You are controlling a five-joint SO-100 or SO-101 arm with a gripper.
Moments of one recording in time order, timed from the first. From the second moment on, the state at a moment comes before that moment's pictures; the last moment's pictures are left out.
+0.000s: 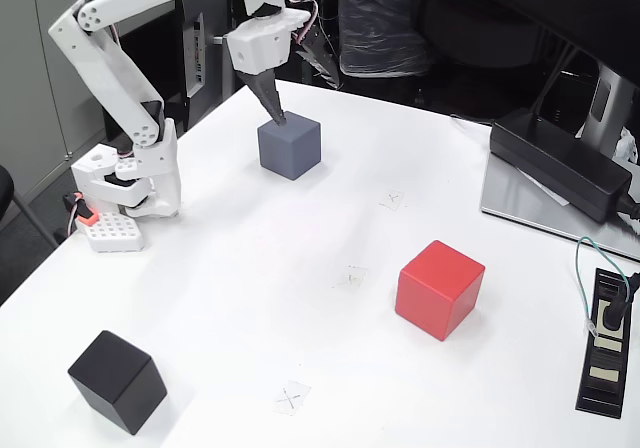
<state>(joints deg) -34.0 122.2 109.8 90.2 -40.2</state>
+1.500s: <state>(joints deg) -47.5 101.8 109.8 81.7 -34.0</state>
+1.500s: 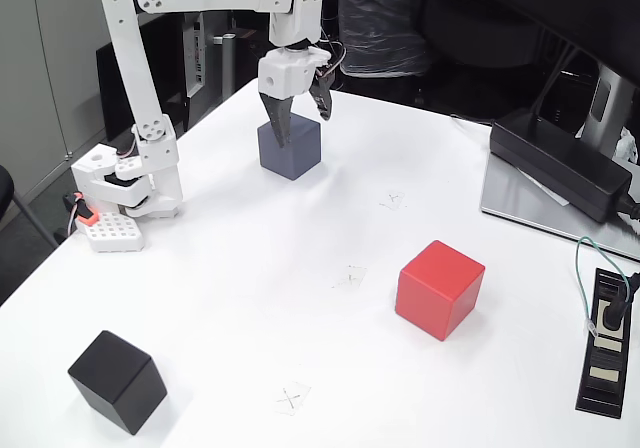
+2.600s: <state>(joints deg) -55.9 101.8 118.1 70.4 -29.0</state>
